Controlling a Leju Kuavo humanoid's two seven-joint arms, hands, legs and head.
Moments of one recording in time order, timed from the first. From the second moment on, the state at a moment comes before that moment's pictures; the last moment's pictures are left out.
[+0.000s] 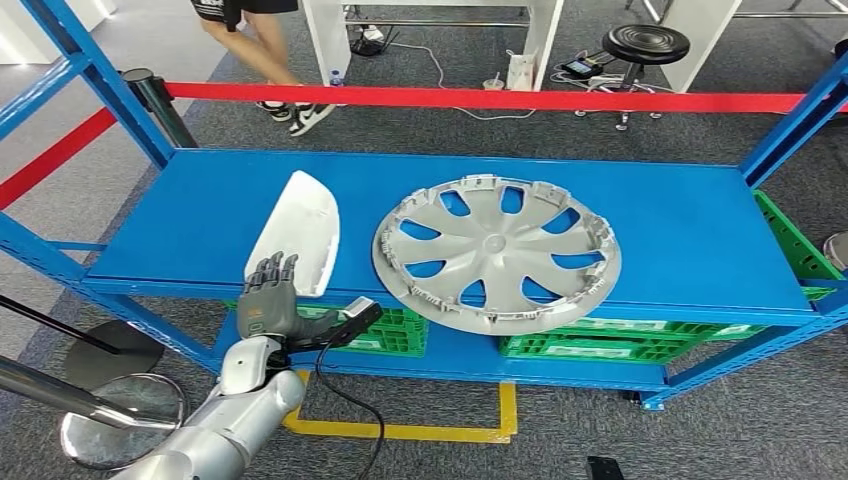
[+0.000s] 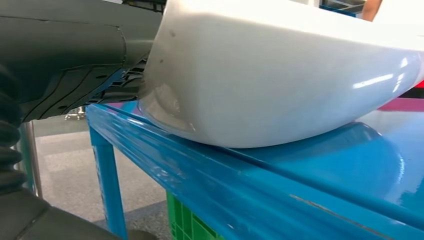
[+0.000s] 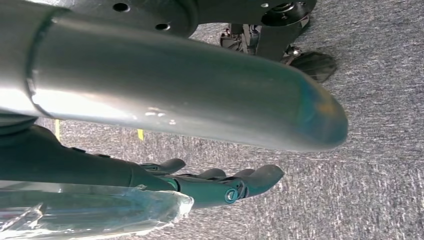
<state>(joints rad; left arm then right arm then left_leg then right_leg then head) -0.46 -0.29 -0.11 -0.50 -1.37 0.66 0.05 -0.06 0.16 -0.52 -0.21 0.36 -0.23 -0.05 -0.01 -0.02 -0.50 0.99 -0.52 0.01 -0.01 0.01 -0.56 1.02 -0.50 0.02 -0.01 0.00</state>
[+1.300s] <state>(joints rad) -0.47 -0.31 -0.11 -0.56 -1.52 0.71 0.05 -0.06 0.16 -0.52 -0.21 0.40 -0.23 -0.06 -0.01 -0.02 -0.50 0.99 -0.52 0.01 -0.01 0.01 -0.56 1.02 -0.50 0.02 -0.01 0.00</state>
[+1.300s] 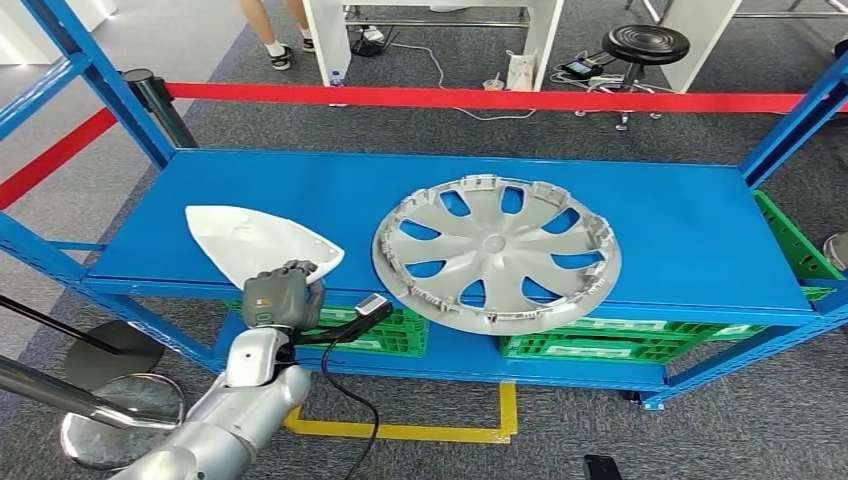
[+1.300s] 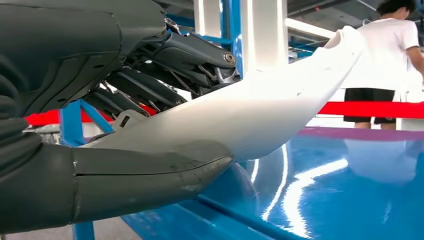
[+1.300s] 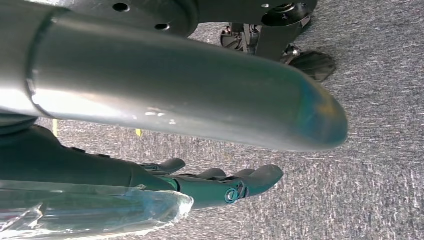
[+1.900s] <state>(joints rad) -0.52 -0.22 -0.61 -0.99 -1.54 0.62 0.41 -0.06 0.16 -0.58 -0.20 0.42 -0.23 -0.07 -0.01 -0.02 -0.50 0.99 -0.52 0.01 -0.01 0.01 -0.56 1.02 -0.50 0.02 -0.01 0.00</state>
